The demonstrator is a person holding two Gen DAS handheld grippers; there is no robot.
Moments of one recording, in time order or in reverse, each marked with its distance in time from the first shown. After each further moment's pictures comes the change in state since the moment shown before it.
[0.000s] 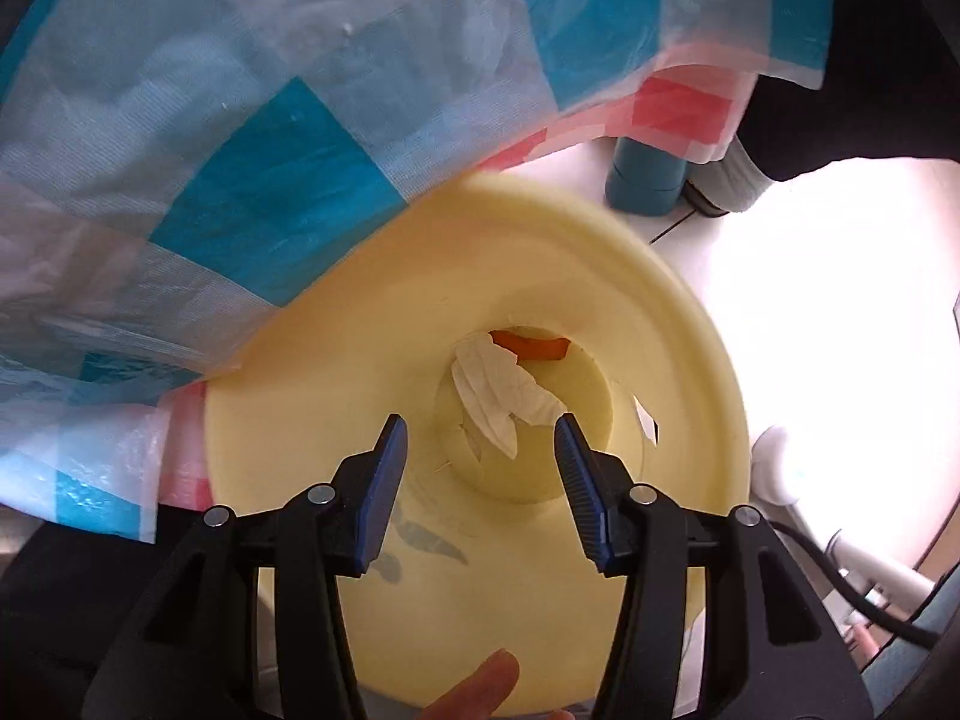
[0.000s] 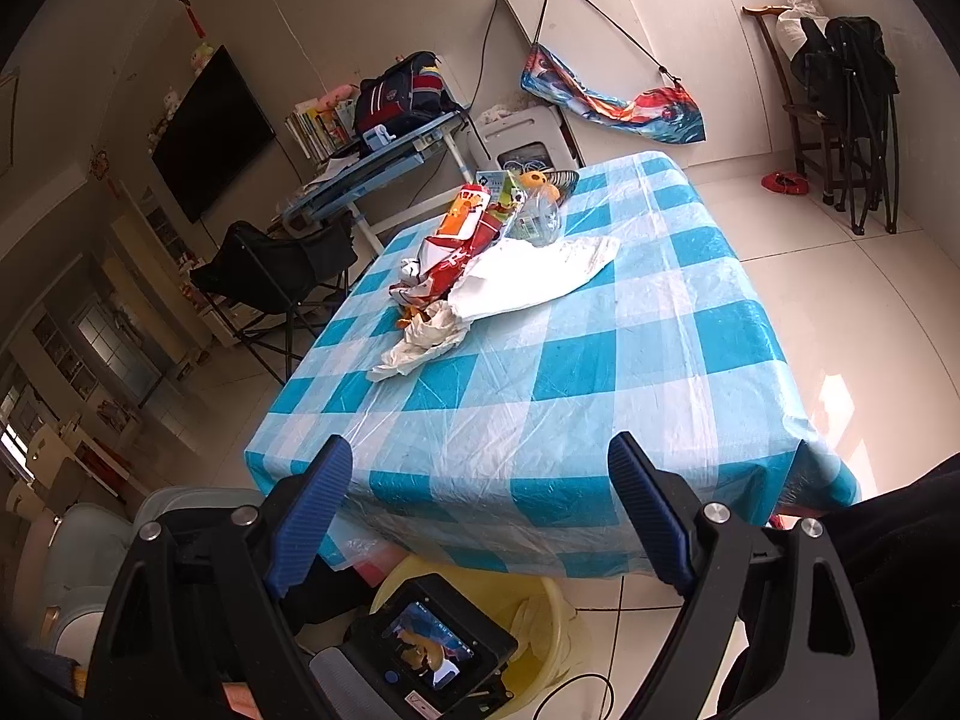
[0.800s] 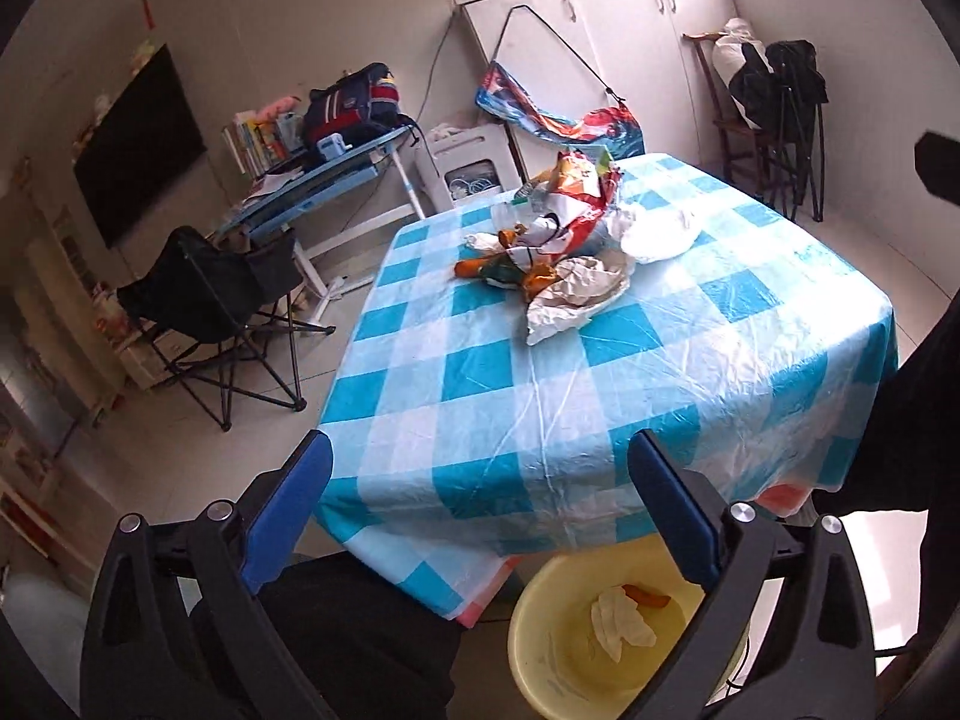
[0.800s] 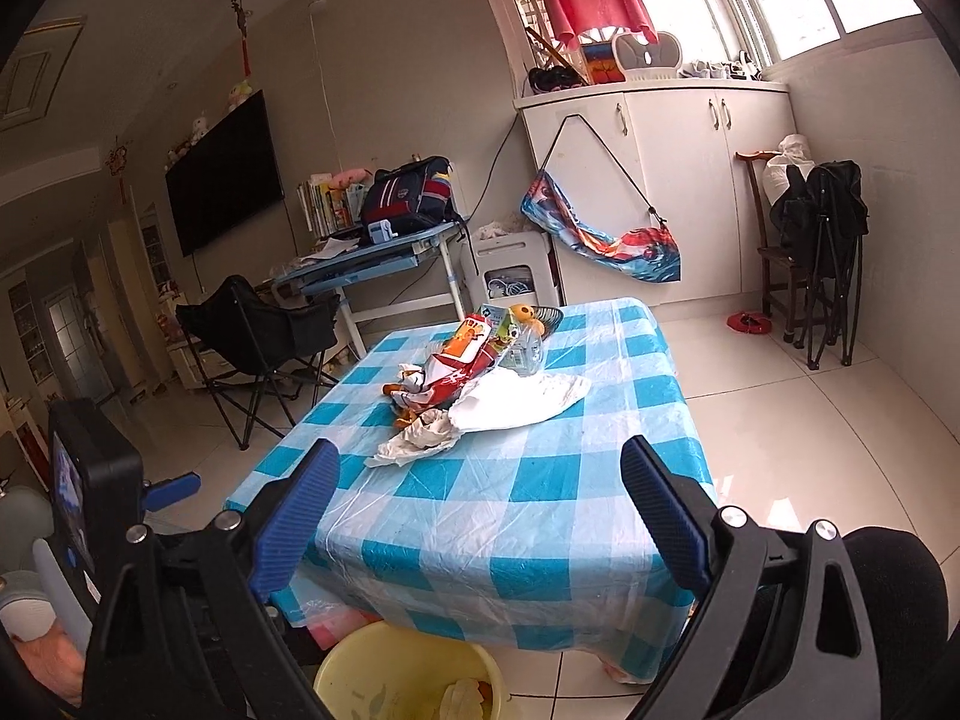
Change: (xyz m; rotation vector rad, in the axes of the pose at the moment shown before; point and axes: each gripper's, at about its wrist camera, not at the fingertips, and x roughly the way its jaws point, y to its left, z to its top) left arm -0.240 0.125 -0.041 -0.450 -0.607 0.336; right arm -0.041 0.040 -0.002 -0.187 -0.246 -0.114
